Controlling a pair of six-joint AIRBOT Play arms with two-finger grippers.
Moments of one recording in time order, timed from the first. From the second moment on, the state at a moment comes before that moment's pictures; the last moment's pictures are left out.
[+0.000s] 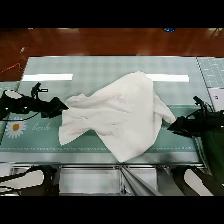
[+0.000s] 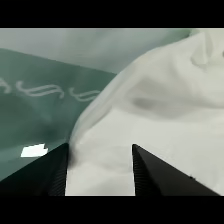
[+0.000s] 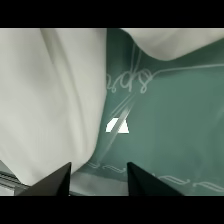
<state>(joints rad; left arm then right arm) 0.24 -1.41 0.80 0.85 -1.03 -1.29 -0.38 -0.98 0.60 -1.04 1.41 1.32</state>
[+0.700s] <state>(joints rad) 0.19 -1.45 0.86 0.85 -1.09 -1.26 -0.11 -1.07 0.59 -1.13 1.36 1.43</state>
